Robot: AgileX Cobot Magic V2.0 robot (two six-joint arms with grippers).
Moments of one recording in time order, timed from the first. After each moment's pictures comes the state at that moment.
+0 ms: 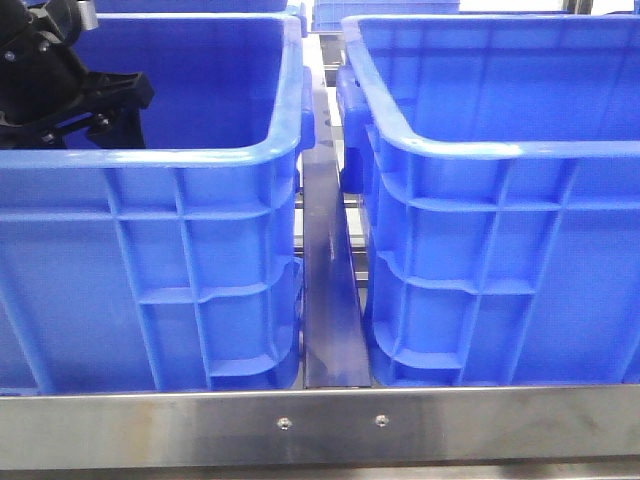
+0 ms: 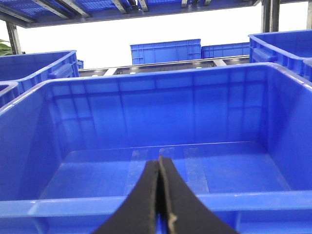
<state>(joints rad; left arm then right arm) -0.19 1.78 -1.31 -0.36 0.66 0.14 0.05 -0.01 0.03 0.03 -0.09 0.08</state>
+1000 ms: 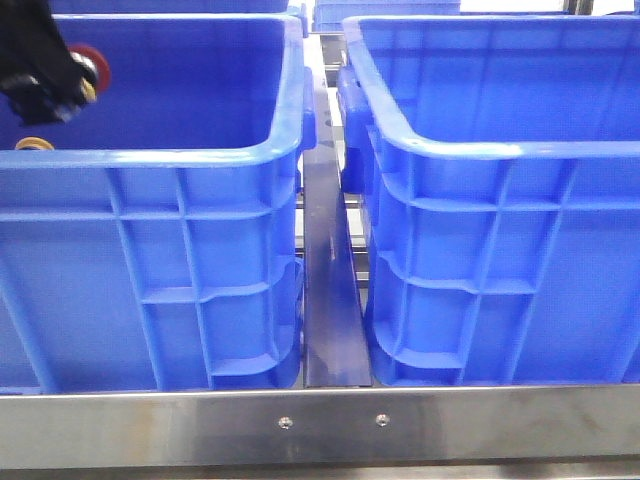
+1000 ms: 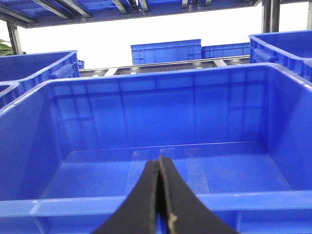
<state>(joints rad) -0.24 1.35 -1.10 -0.33 0.68 0.22 0.05 -0.01 0.03 0.03 -0.09 0.08</state>
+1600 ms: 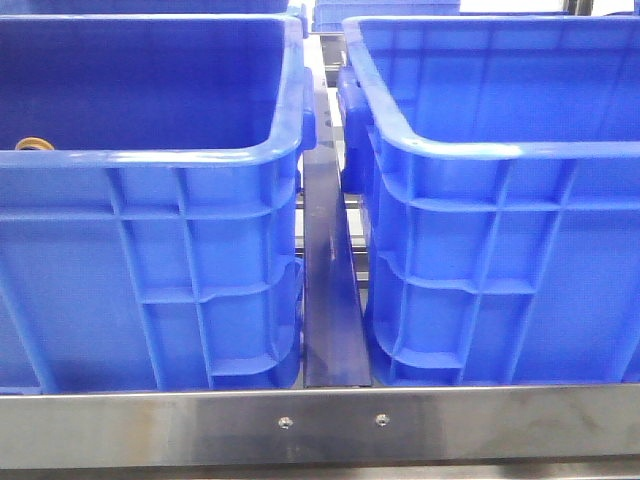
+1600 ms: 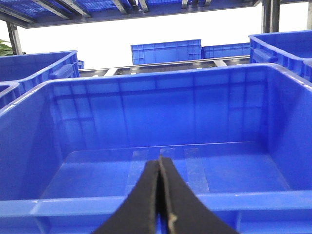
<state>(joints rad) -0.72 0.98 -1.01 -0.33 0.62 0.34 0.05 -0.01 0.03 0.03 -0.09 0.08</state>
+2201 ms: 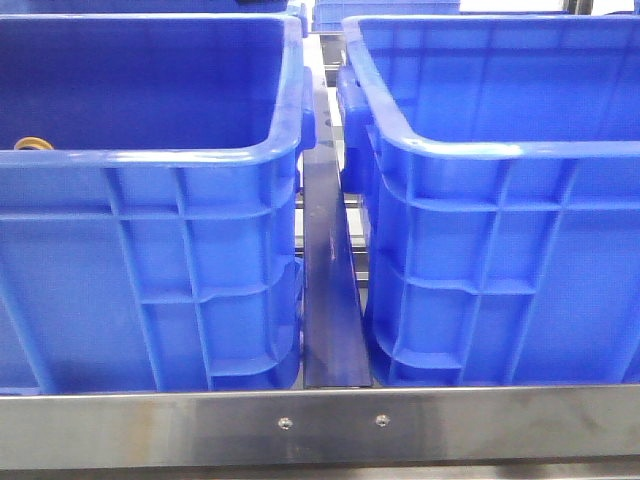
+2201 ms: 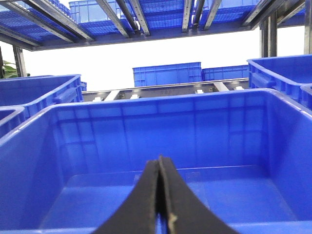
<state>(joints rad) -0.91 1.11 -1.00 -0.33 0.54 0.36 0.05 -0.01 0.01 0.03 -0.15 0.09</state>
